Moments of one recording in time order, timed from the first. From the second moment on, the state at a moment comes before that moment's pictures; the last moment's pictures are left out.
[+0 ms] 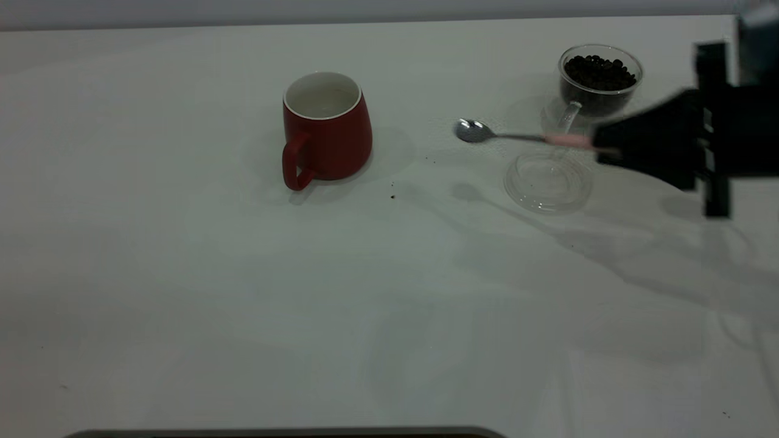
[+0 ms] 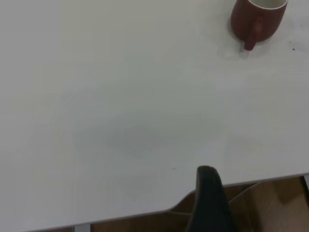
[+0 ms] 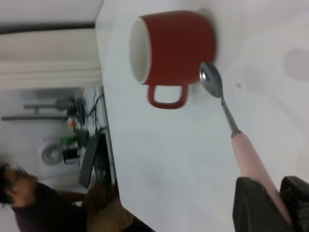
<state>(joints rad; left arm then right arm) -0.13 -0.02 -0.49 -0.04 1.14 0.00 -0.22 2.31 -0.67 1.81 1.13 -1.60</state>
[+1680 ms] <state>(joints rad) -0.13 -0.02 -0.49 -0.04 1.14 0.00 -0.36 2.36 -0.75 1.81 0.96 -1.56</state>
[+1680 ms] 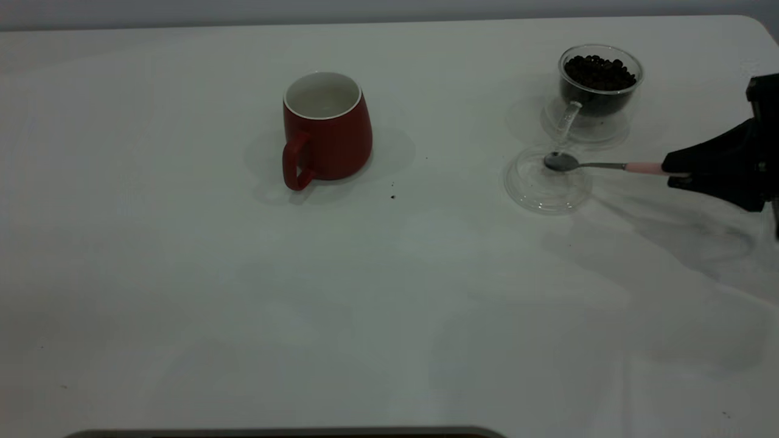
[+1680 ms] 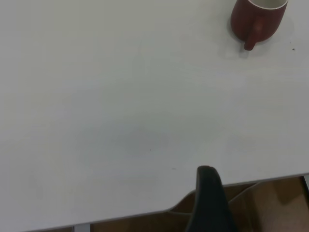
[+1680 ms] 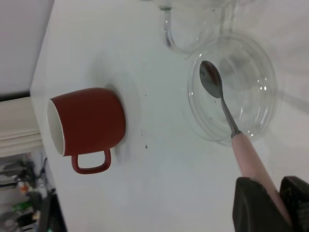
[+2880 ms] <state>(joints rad) -0.13 -0.02 -0.49 -0.04 1.14 0.00 -0.30 2.49 -0.86 1.81 0.95 -1.62</state>
